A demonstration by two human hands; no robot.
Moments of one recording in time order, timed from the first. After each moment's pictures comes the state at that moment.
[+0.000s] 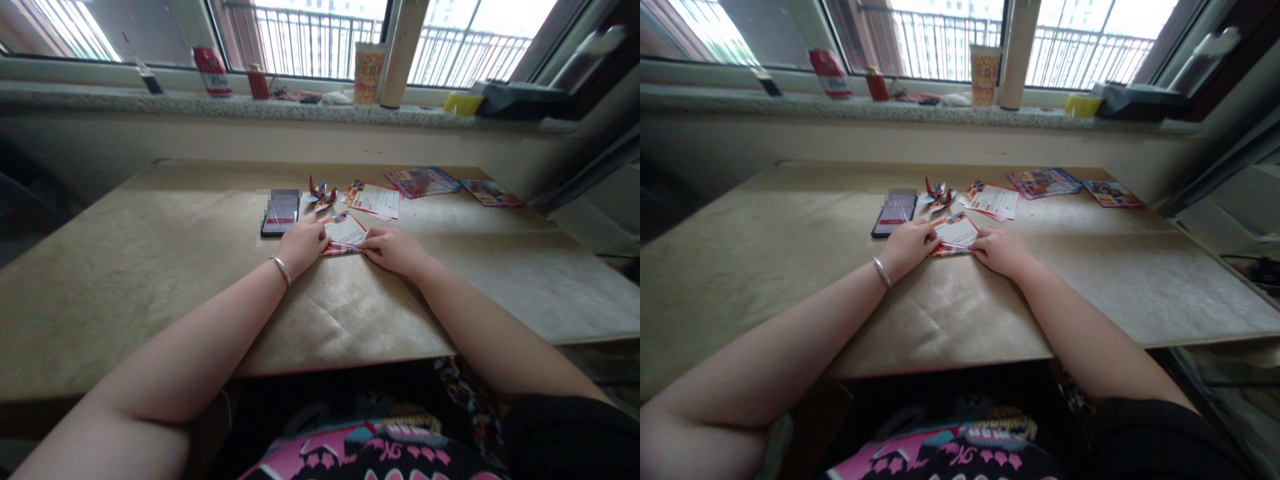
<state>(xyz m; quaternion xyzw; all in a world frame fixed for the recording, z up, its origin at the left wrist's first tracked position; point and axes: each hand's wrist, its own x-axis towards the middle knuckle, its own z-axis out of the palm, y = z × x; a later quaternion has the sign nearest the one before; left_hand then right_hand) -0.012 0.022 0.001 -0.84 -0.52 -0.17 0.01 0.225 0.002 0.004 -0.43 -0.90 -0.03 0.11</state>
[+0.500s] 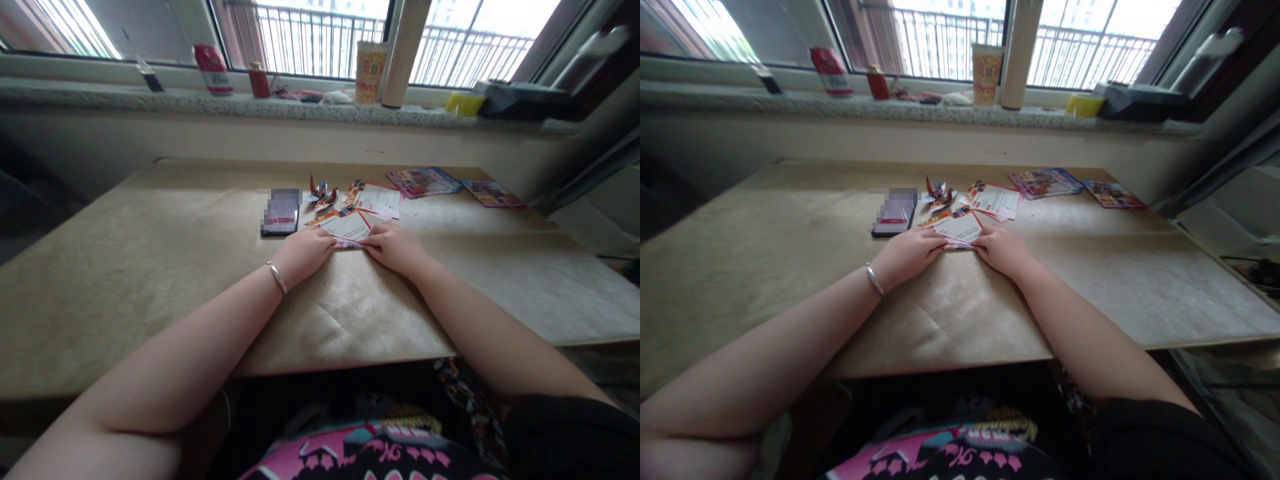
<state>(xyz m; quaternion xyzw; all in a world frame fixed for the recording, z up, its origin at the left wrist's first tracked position) -0.013 0.007 0.004 -0.91 -0.40 -0.12 0.03 0.222 0.004 0.003 -0.47 -0.87 -0.04 0.12</state>
